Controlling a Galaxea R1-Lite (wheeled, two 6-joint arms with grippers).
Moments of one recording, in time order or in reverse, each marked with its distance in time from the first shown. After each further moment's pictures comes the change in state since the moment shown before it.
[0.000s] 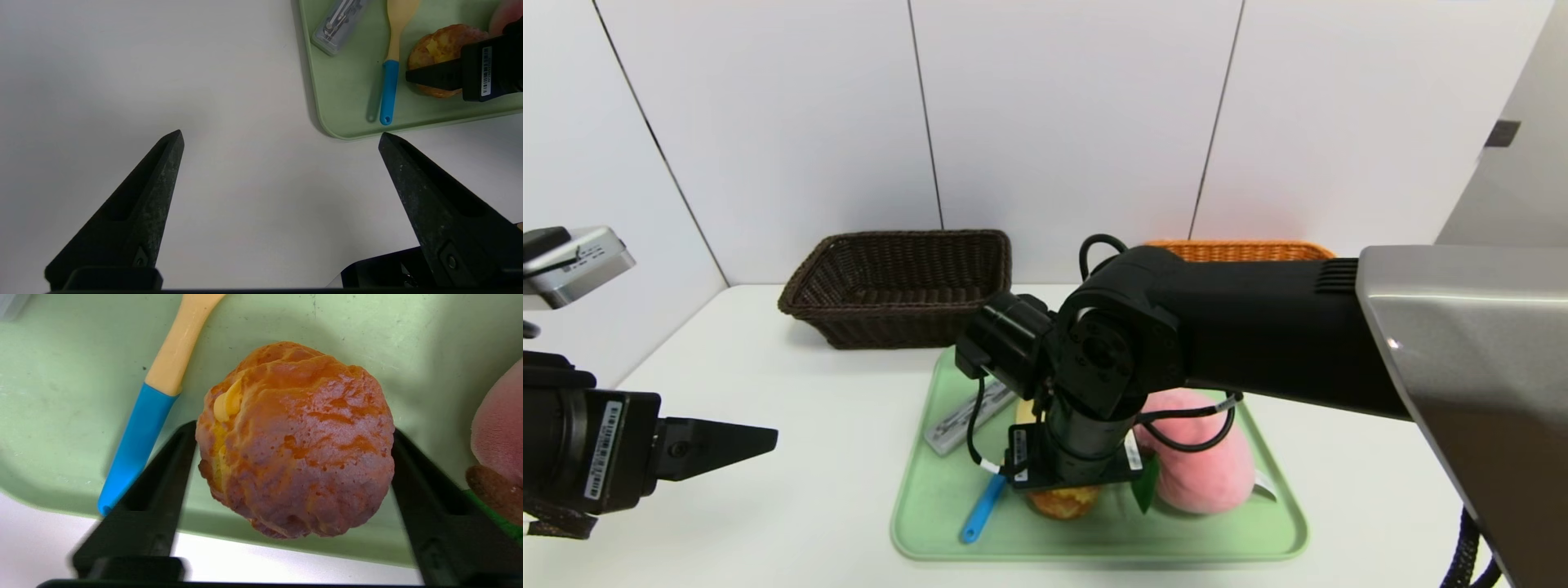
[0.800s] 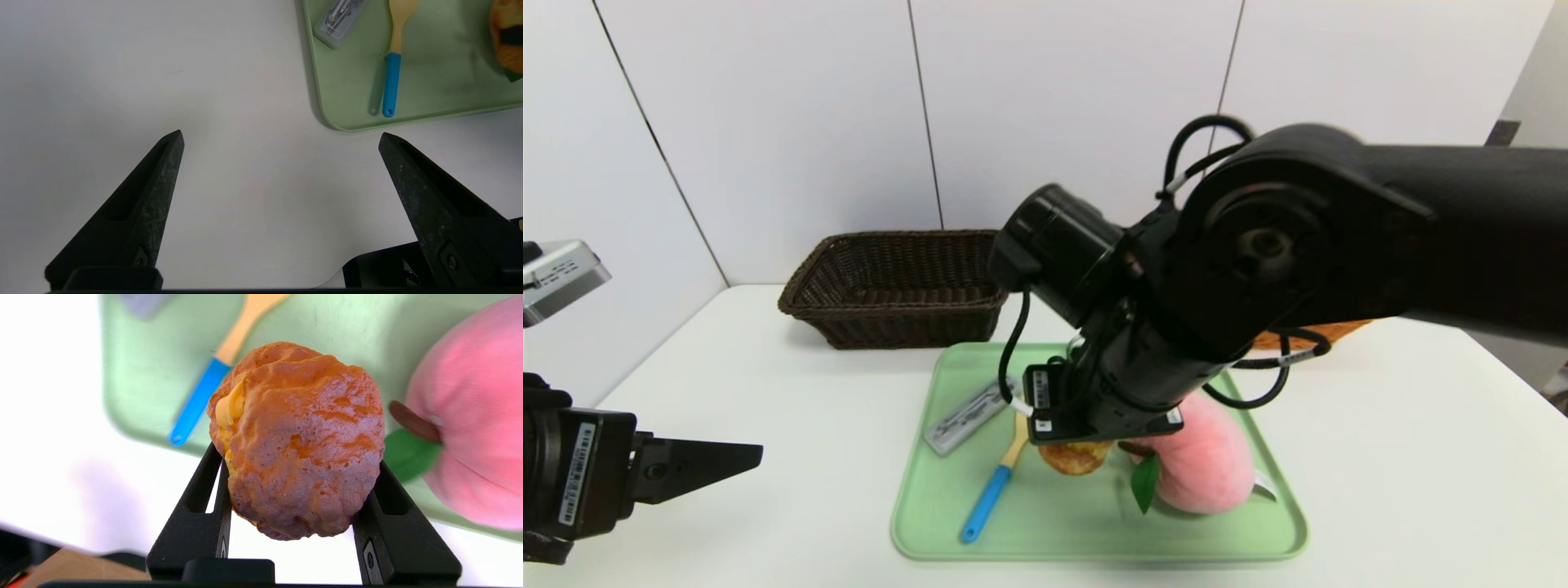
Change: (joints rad) left arm 0.000 -0.042 0.033 0.000 0.000 -0.001; right arm 0.000 -0.213 0.001 -0.001 0.008 -0.053
